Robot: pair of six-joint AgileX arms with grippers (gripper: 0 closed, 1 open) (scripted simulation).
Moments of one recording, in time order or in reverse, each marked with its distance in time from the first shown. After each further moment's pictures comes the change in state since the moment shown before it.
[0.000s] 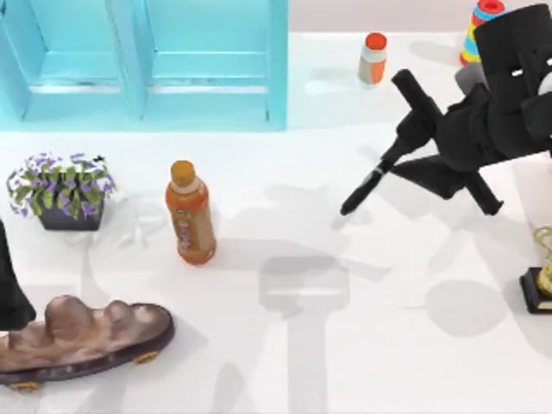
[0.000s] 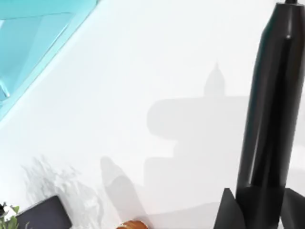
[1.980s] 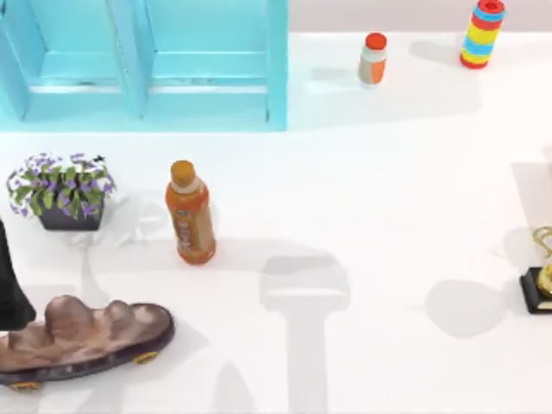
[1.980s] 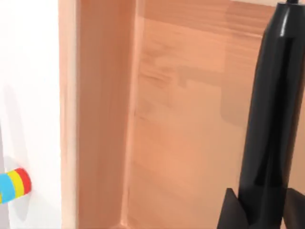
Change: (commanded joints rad) left arm 0.000 0.000 0.000 0.000 0.000 0.000; right arm -1.215 -0.326 -0.250 -0.161 -0.191 -0.362
